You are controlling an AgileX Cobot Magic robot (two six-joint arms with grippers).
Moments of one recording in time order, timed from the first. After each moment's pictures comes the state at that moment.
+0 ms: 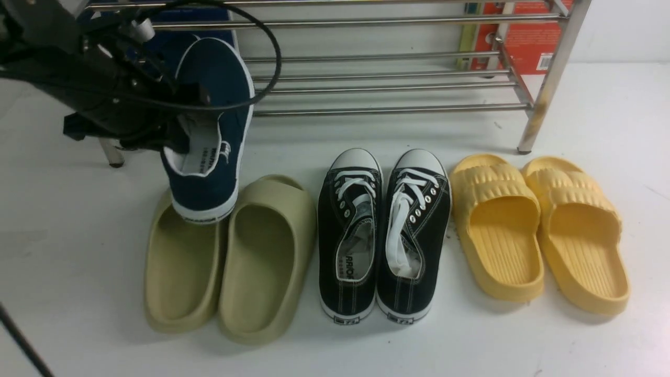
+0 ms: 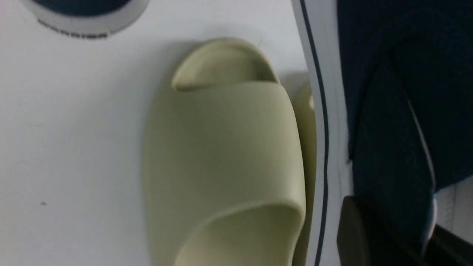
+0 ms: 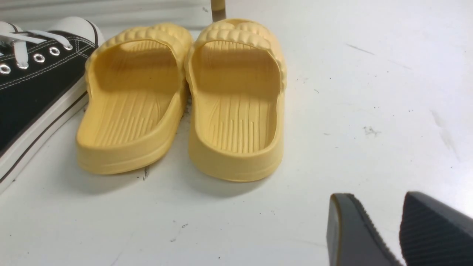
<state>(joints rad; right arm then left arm) 0.01 -0.01 0.01 -0.11 0.39 0.23 -0.08 1.69 -1.46 -0.26 0.86 -0.08</state>
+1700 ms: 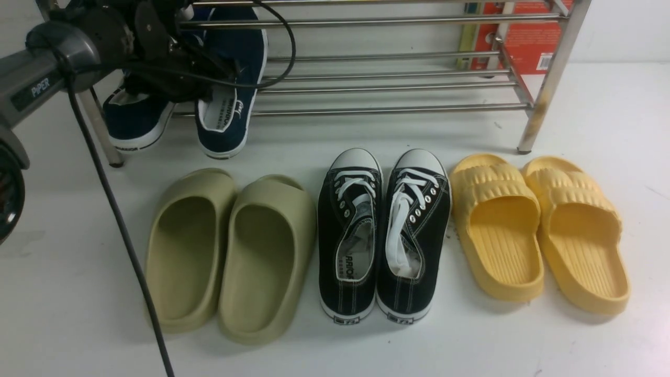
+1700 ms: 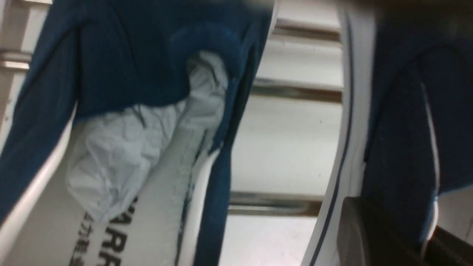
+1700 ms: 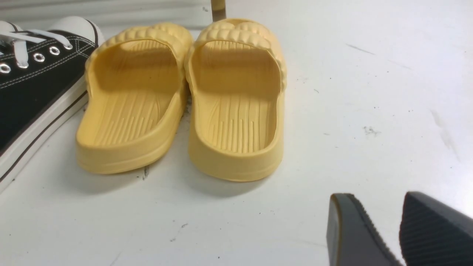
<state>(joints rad) 0.01 -0.01 0.01 -0.11 0.39 0.23 -0.10 2.13 -1.86 -0.08 0.56 -0.18</state>
